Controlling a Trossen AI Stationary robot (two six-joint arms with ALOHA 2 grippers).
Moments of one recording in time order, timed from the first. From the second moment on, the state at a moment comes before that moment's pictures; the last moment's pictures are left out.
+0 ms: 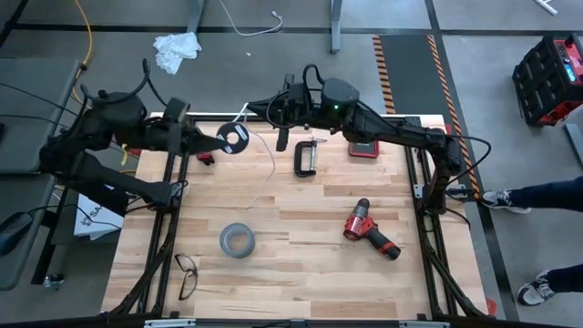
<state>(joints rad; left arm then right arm) -0.03 1.02 1.61 -0.75 -0.06 -1.05 -0.19 1.84 1.91 0.11 -0.14 -0.01</state>
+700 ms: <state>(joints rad) 0.04 1.02 1.61 -0.57 -0.30 -0.56 -0.20 1.79 1.91 -0.11 -0.13 0.04</state>
